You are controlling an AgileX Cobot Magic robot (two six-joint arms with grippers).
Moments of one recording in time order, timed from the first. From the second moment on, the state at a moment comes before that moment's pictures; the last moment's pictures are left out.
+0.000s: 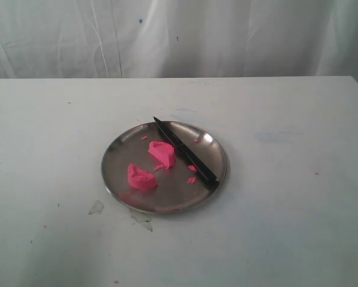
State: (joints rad) left arm 0.13 0.36 -0.41 0.17 0.40 -0.19; right arm 0.20 0.35 -0.65 -0.91 0.06 0.79
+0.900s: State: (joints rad) left arm 0.13 0.36 -0.41 0.17 0.40 -0.19; right arm 0.00 0.00 -0.01 0.10 -0.13 0.01
